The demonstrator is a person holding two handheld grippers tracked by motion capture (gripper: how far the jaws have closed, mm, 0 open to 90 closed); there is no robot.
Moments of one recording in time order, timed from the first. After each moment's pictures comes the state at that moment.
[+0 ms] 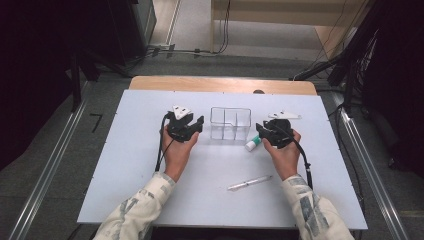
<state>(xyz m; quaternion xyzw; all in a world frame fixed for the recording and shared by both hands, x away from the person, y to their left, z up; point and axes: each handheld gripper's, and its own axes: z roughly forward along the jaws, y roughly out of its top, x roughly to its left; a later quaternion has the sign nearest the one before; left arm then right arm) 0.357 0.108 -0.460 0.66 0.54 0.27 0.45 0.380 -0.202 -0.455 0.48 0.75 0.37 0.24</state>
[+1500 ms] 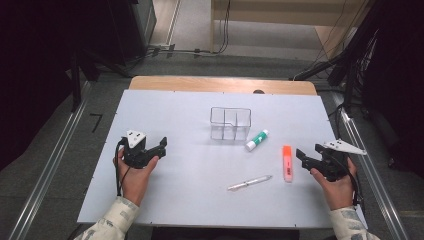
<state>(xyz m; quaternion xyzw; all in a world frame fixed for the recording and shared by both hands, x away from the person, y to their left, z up) 0.285 0.199 -0.484 0.63 0.58 0.31 0.42 0.301 -0.327 -0.461 0.52 0.72 0.38 0.25</state>
